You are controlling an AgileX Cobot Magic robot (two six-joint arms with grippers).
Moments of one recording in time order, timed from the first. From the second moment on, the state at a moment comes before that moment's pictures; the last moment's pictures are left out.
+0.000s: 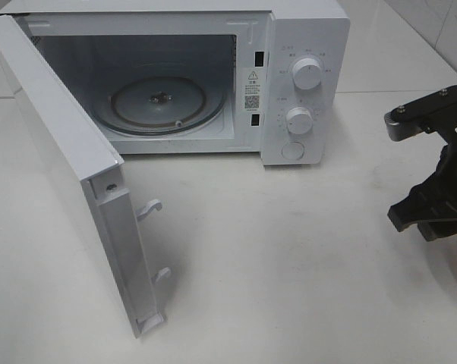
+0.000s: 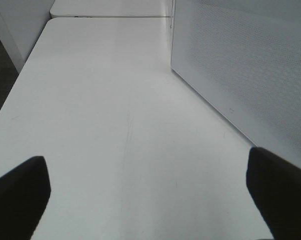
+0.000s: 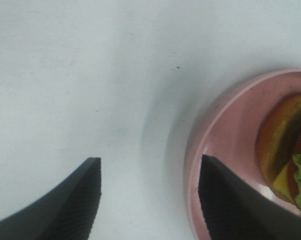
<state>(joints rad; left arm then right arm) 0.07 0.00 -0.52 -0.05 1.09 0.06 0.40 1.40 -0.75 -0.39 0.76 0.37</state>
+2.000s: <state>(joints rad) 0.07 0.00 -0.52 -0.05 1.09 0.06 0.21 0.08 -0.51 -0.06 1.01 0.08</state>
